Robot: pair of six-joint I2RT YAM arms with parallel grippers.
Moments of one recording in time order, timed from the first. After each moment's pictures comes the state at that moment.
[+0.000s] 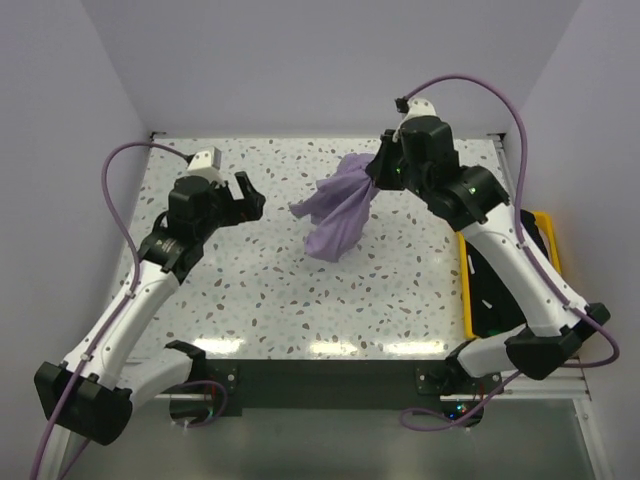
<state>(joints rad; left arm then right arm) -0.34 1.04 0.97 -0.33 -0.07 -0.42 0.62 1.39 1.74 -0.80 0.23 0.50</state>
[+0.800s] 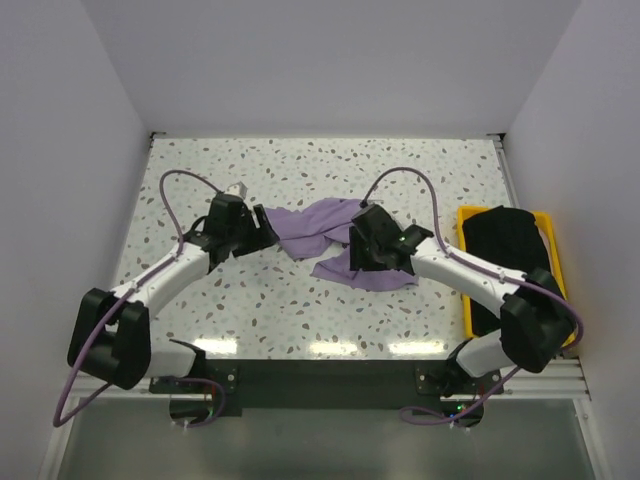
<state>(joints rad) -0.34 1.31 0.78 -0.23 0.06 -0.62 0.71 1.44 1.01 -0.56 0.19 0.62</state>
